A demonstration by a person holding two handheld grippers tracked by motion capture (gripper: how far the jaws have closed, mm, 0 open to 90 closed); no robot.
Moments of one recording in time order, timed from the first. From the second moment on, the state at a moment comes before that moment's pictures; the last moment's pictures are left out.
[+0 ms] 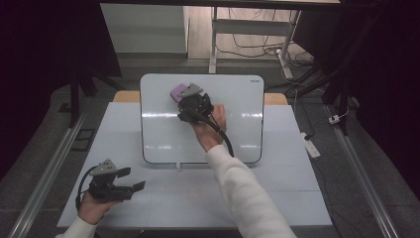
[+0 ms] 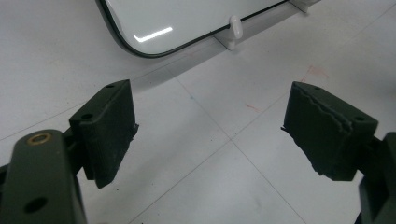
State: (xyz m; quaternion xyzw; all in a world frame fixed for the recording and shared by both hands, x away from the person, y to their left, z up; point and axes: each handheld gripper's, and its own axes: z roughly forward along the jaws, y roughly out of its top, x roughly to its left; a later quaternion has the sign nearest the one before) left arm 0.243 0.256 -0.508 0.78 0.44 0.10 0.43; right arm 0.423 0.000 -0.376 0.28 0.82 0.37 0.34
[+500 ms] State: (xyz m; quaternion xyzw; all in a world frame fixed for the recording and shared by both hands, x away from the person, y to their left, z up) left arm 0.243 0.256 -0.508 0.78 0.44 0.10 0.43; right arm 0.420 -0.024 -0.379 0.29 0.82 0.38 0.33
